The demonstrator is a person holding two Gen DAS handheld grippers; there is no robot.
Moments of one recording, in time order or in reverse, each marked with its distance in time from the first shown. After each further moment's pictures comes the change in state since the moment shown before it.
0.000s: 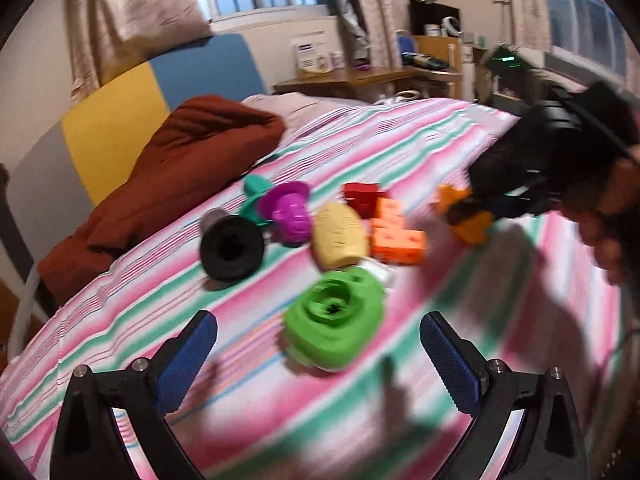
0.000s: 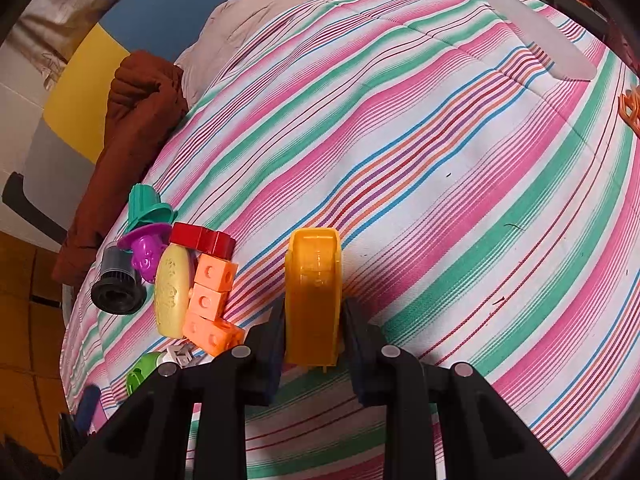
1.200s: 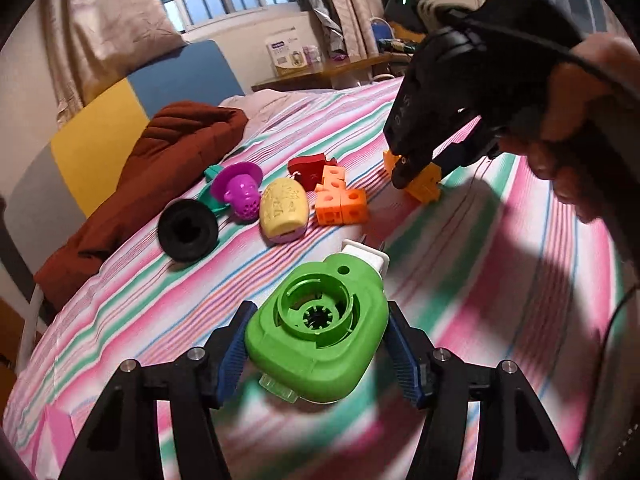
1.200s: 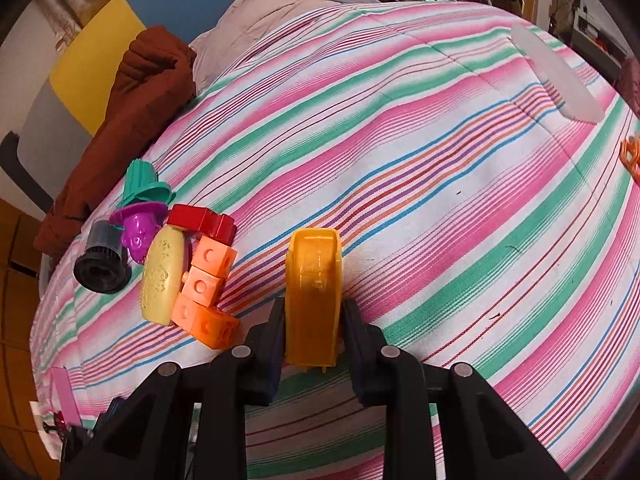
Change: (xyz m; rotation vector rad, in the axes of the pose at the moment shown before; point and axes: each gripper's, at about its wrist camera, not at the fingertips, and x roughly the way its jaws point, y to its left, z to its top) left arm -0.014 -0.042 -0.034 0.085 -0.007 0.005; right arm 0.000 0.011 -0.003 -0.134 -0.019 -0.082
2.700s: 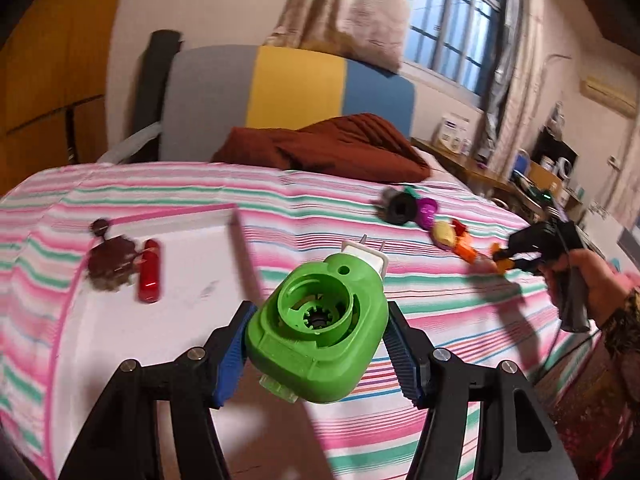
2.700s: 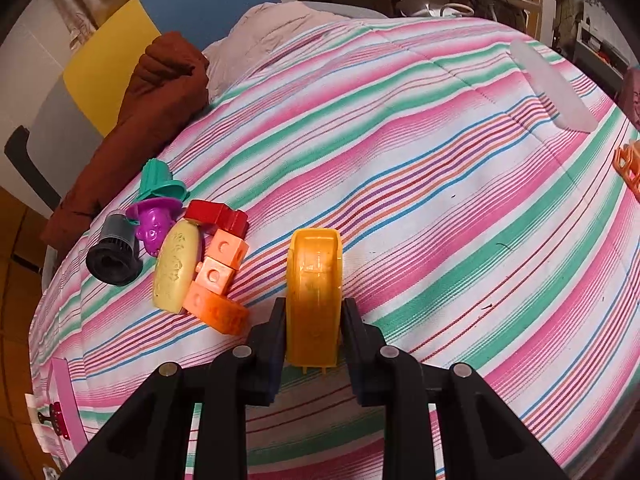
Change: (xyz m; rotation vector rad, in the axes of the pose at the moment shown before) left arm -0.184 0.121 -0.150 -0.713 -0.127 0.167; right arm -0.015 0.001 -0.009 -0.032 -0.057 0.014
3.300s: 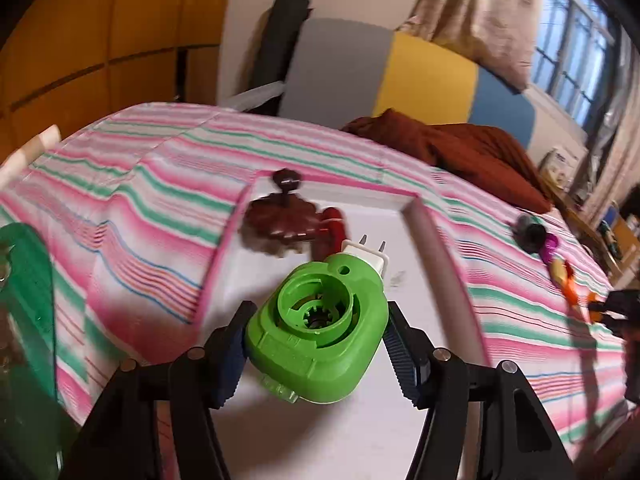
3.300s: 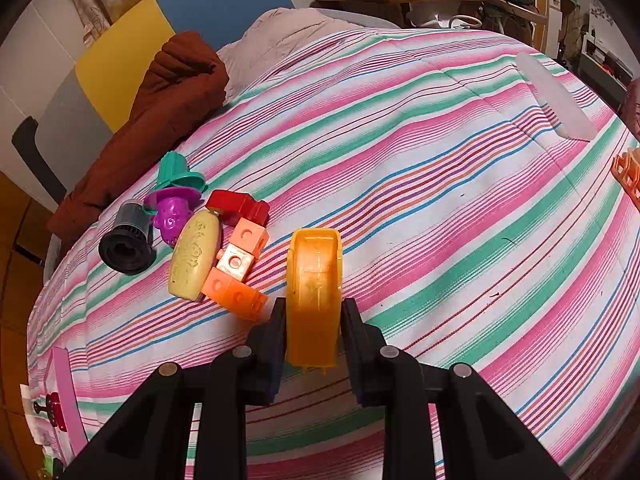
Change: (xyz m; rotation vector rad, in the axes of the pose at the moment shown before) left arm -0.006 0.112 -0.007 -0.247 0.075 0.306; right arm -0.006 0.011 -0.009 -0.028 -0.025 0.006
